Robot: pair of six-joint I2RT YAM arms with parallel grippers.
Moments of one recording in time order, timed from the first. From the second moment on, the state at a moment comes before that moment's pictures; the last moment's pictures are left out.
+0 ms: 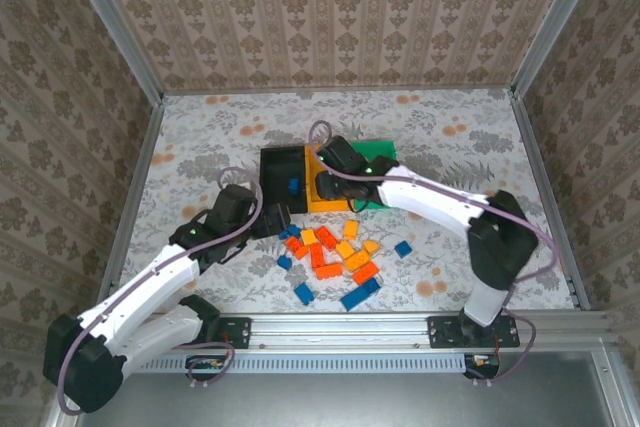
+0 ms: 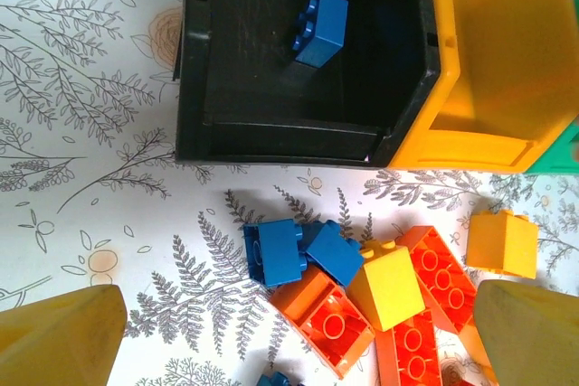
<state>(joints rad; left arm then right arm) -0.63 0.89 0.60 -0.52 -0.05 -0.70 0.76 1.79 1.40 -0.54 0.14 0.52</state>
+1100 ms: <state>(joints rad) -0.94 1.12 0.51 -0.56 -0.05 -0.70 0.73 1.56 1.16 -0.51 0.15 0.59</state>
